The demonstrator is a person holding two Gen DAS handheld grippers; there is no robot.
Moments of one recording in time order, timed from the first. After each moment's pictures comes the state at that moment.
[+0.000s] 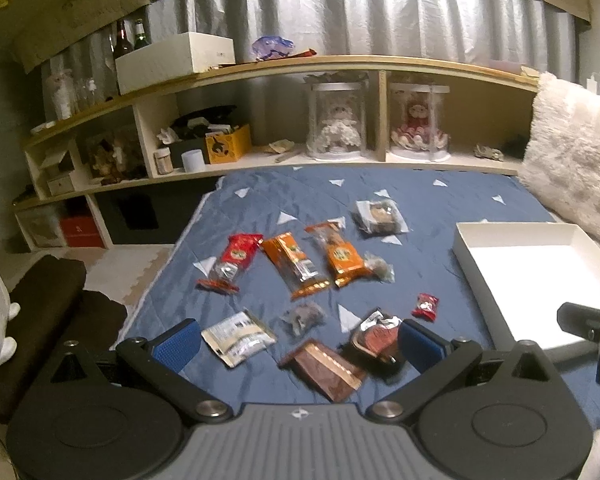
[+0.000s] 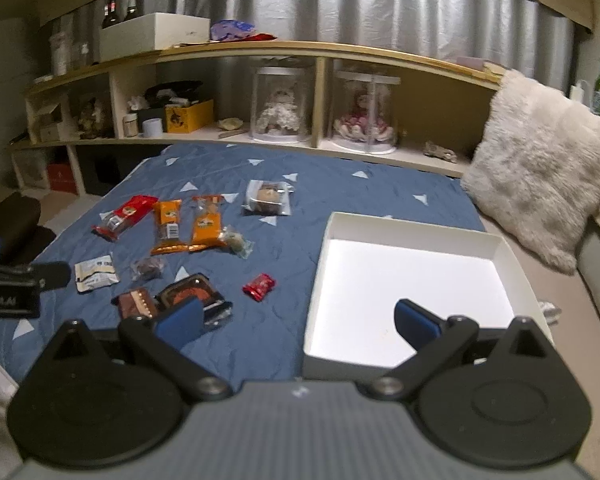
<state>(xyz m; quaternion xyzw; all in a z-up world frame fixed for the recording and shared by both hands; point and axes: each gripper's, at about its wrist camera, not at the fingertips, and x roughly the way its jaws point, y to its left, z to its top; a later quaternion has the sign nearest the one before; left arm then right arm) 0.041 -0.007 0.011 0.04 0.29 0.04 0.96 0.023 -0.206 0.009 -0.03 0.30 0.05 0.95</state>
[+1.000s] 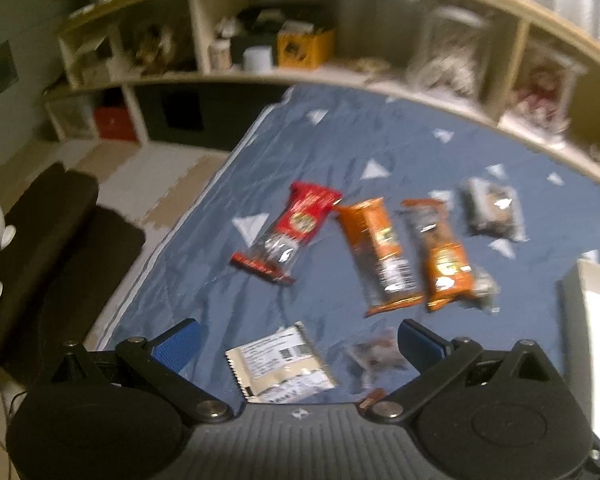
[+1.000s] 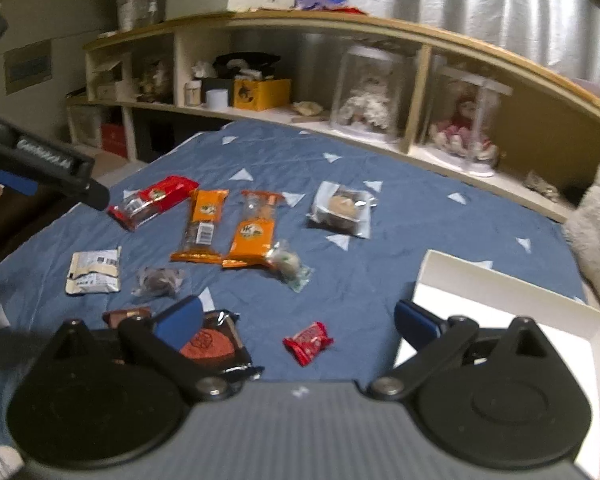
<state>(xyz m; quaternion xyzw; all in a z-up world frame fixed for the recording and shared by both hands) 0.205 0.067 -0.022 -0.06 0.43 0.14 0.89 0.140 -0.168 -0.026 -0.10 0.31 0.16 0.93</state>
